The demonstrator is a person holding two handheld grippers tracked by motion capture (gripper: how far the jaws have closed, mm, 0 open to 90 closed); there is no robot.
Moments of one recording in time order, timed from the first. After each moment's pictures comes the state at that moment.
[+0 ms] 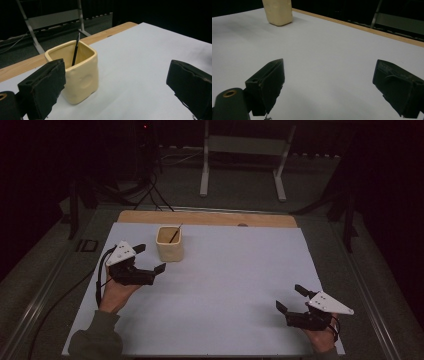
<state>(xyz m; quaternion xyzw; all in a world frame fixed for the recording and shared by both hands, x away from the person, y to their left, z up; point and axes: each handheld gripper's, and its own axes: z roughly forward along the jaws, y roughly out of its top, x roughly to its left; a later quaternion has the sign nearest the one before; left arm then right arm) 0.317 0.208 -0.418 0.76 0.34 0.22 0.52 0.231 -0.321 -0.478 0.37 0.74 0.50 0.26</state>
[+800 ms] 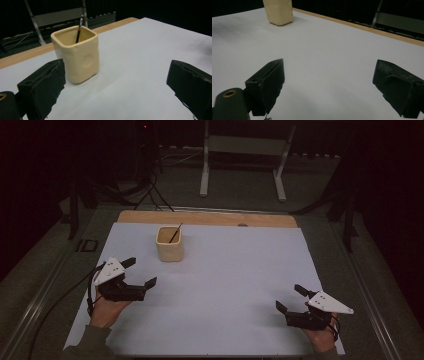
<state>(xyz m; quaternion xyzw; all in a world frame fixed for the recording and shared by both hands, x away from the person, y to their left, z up) 0.282 0.229 -0.436 0.75 0.35 0.23 0.51 0.232 -0.321 -0.479 0.37 0.74 0.50 0.26</state>
